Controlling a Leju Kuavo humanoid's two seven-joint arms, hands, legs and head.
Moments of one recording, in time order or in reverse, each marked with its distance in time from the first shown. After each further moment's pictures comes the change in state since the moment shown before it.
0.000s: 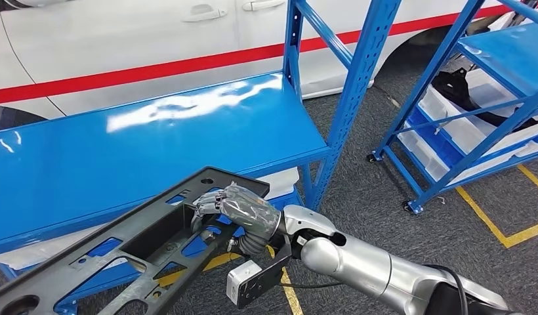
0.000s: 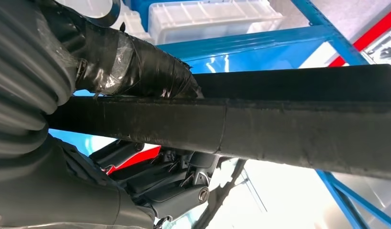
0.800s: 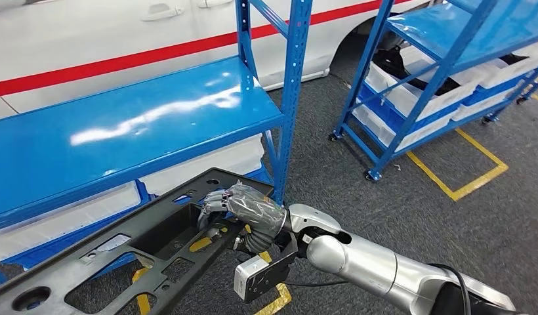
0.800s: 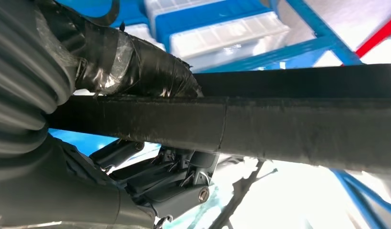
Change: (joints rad) left arm 0.001 -0.003 0.019 0.000 0.001 0.001 -0.001; right arm -0.002 -0.032 -0.006 -0.001 -0.045 0.006 0.003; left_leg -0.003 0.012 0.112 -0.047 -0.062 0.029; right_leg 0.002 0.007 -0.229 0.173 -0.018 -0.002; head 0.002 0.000
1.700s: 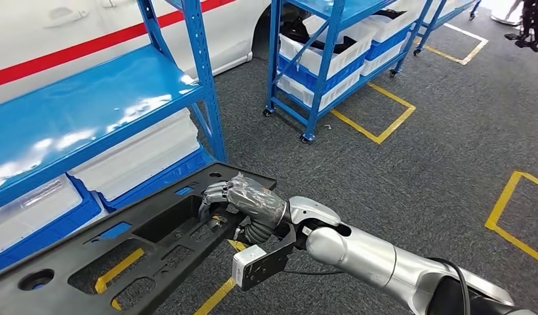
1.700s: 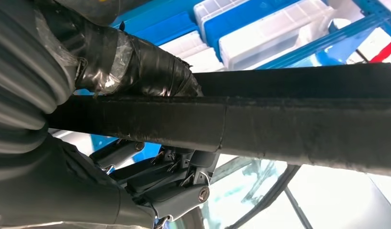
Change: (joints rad) left arm -0.004 0.006 0.003 0.000 -0.005 -0.003 0.001; right arm -0.034 -0.001 -0.012 0.024 -0.007 0.009 0.013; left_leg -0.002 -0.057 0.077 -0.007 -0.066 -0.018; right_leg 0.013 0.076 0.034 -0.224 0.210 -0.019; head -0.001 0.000
